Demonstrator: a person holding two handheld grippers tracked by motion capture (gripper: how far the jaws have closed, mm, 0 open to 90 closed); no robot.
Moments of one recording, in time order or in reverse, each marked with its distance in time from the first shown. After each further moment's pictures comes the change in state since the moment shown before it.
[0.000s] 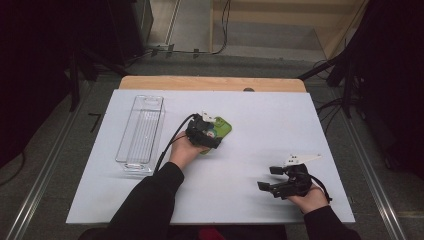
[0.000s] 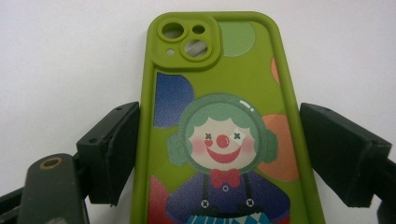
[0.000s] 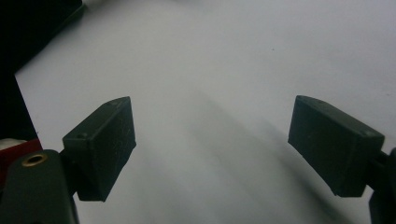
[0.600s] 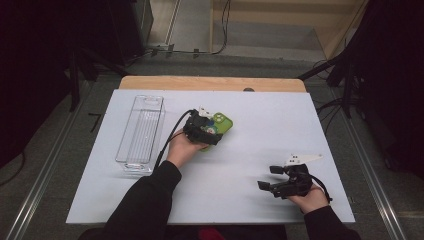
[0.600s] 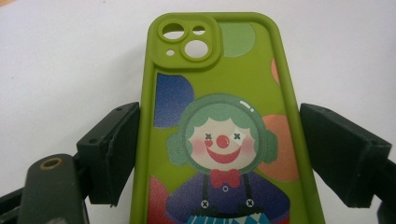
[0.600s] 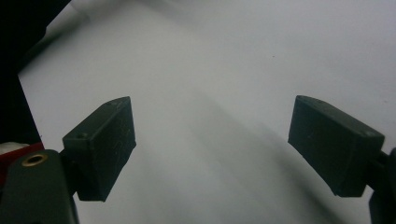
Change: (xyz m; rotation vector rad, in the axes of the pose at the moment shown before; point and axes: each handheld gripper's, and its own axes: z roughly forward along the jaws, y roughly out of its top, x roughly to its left) left arm -0.002 0.013 -0.031 -0.049 -0.052 -0.044; right arm 0.000 0.000 -0.001 -0.024 0.007 -0.004
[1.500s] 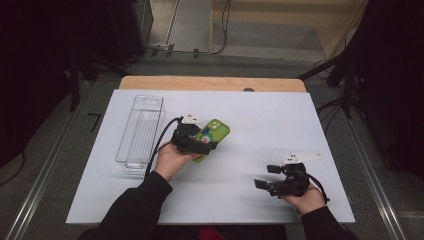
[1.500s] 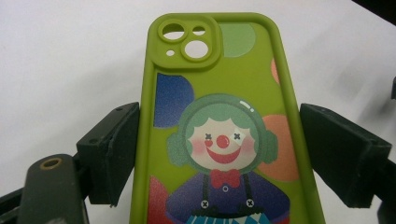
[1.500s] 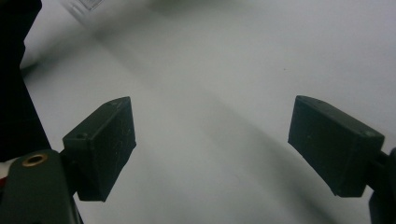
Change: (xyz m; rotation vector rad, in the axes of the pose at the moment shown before) left arm -0.013 -0.025 -0.054 -0.063 -0.098 -0.083; right arm 0.012 0.008 0.002 -0.018 -0.002 0.040
